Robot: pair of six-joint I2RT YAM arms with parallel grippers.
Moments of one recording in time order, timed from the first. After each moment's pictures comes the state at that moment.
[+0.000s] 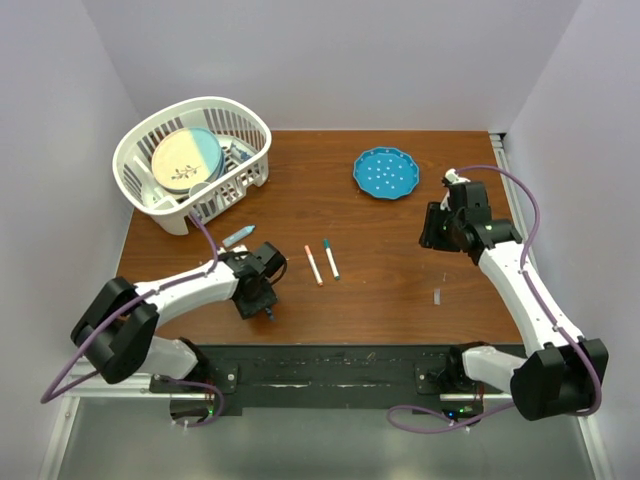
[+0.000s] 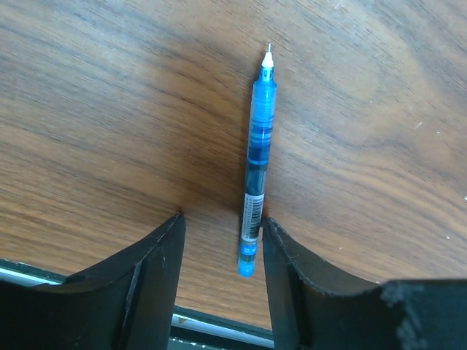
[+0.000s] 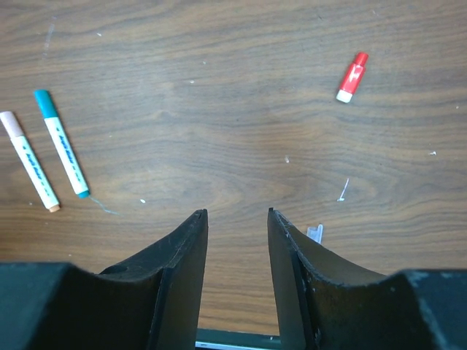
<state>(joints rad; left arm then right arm) -0.71 1.37 0.70 -0.74 -0.24 -1.24 0.18 1.16 1.00 -0.73 0.01 0.29</state>
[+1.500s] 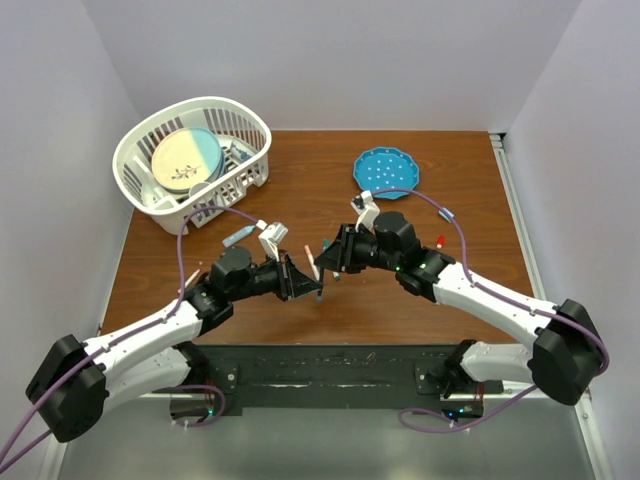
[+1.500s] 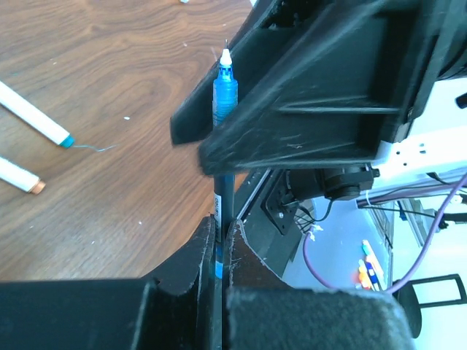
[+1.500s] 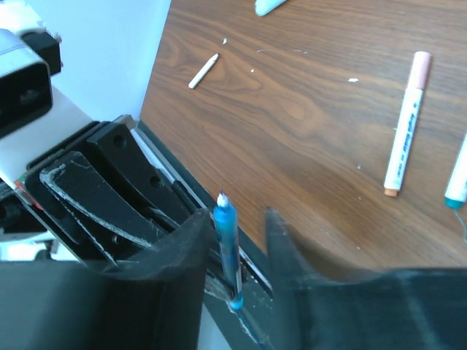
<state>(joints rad) -0.73 0.97 0.42 0.30 0.42 -0.77 0.77 1.22 0.79 0.02 -0.28 0.80</state>
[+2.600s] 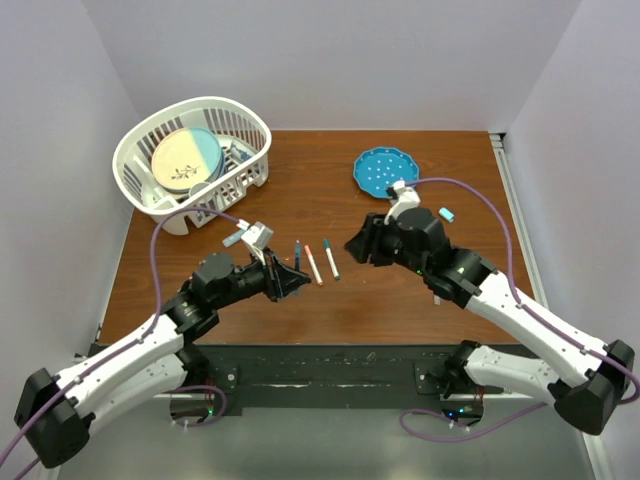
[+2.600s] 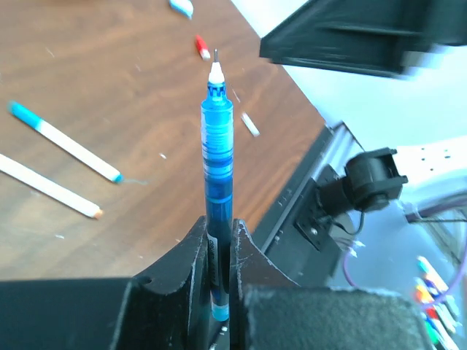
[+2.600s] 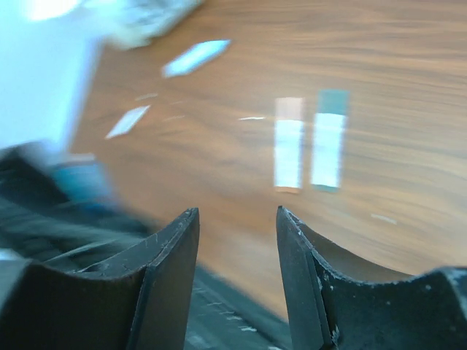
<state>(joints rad) -0.73 0.77 0.42 0.17 0.32 -0.61 0.78 1.02 0.95 -0.39 0.08 0.65</state>
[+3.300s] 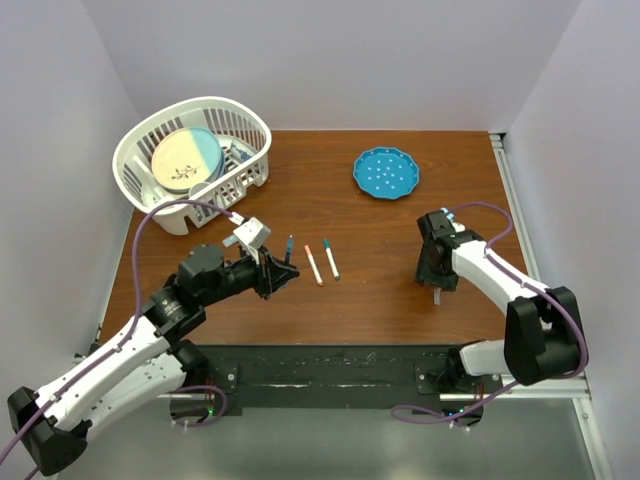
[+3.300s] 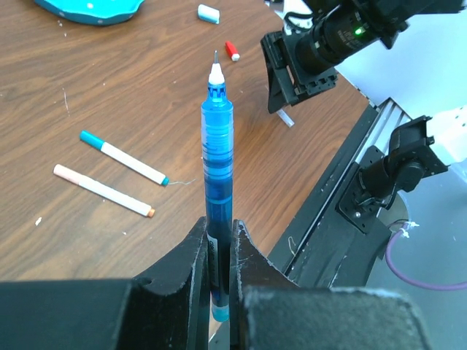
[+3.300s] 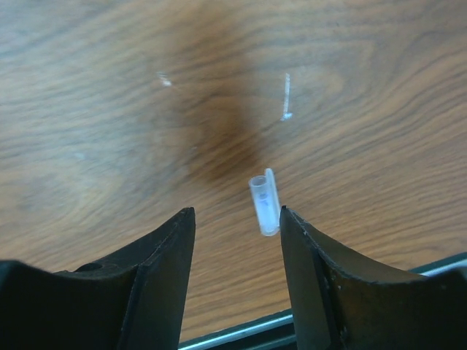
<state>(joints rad) -0.73 0.68 0.61 -0.16 0.26 -0.35 0.27 1.35 0.78 -0.76 0.30 0.58</state>
